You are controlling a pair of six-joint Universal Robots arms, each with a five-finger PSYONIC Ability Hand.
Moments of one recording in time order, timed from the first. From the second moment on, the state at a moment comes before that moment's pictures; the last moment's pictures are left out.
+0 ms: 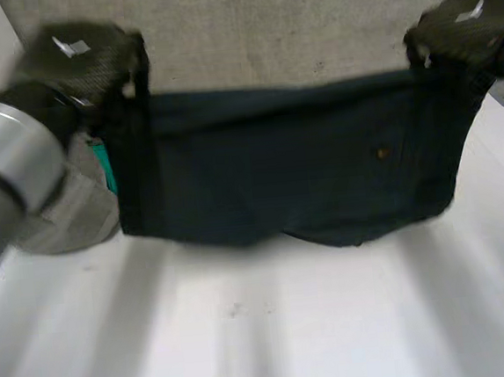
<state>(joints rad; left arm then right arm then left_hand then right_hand) 4.17 -1.63 -1.30 2.92 -1.62 3.44 1.81 -1.42 1.13 0.48 1.29 2.52 1.14 1.20 1.19 1.20 0.99 1.11 1.17 1.19 1.20 1.00</state>
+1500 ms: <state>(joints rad) 4.02 -1.59 -1.87 2.83 -1.69 3.65 1.92 -1.46 1.78 0.39 1.39 2.25 1.03 1.06 1.06 1.06 0.88 1.11 1.19 1.19 1.20 1.02</state>
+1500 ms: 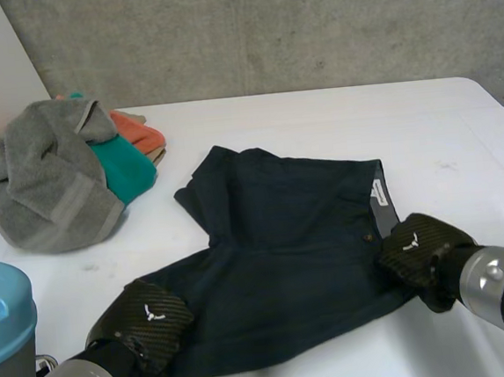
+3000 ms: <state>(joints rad) 4.27 -2.01 -1.51 3.24 -1.65 3.75 1.91 -1.37 1.84 0.08 1.34 2.48 0.42 0.43 0.43 0.42 0.24 1.11 1.19 1.19 1.20 1.02</state>
